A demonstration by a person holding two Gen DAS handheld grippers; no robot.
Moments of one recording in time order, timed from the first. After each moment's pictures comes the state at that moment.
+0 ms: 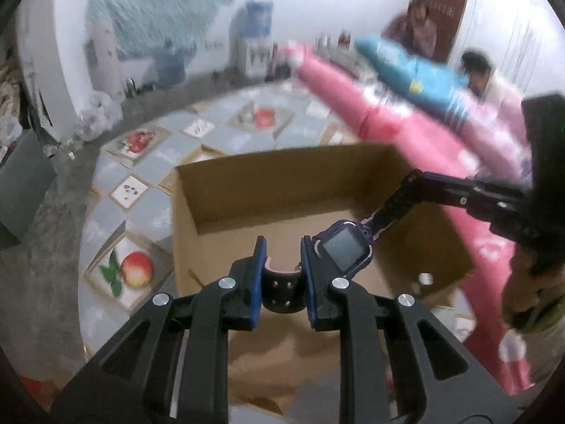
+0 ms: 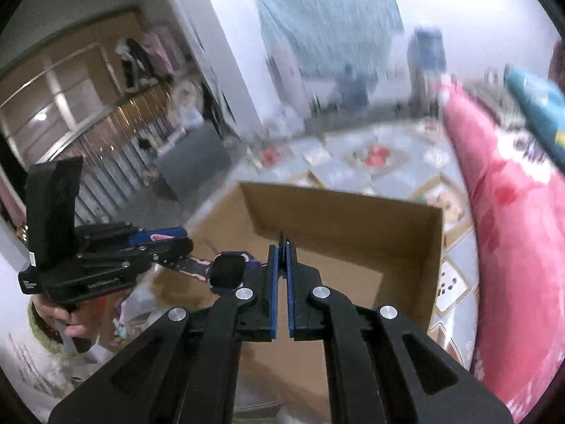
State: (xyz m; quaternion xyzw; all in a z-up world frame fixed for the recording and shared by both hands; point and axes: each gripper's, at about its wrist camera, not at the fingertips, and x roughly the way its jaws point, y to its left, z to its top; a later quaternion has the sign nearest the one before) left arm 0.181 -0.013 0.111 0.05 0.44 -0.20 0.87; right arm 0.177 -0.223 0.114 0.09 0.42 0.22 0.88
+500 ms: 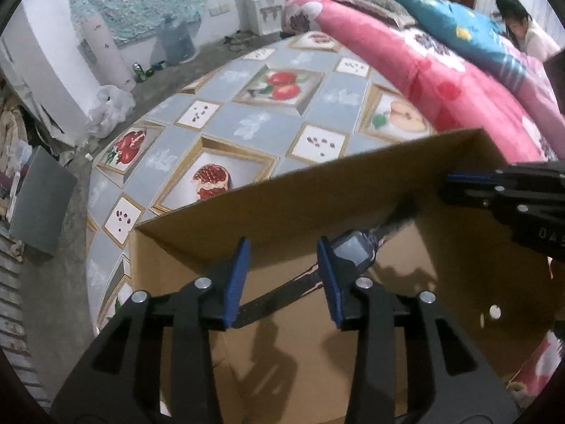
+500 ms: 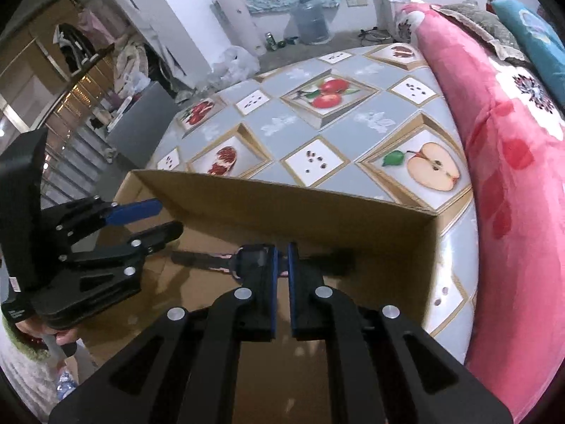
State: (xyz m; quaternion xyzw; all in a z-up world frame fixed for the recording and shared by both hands) left arm 0.271 -0.063 0.062 0.13 0.49 -0.15 0.85; right arm 0.259 -0.245 0.056 0.10 0.51 0.16 0.84
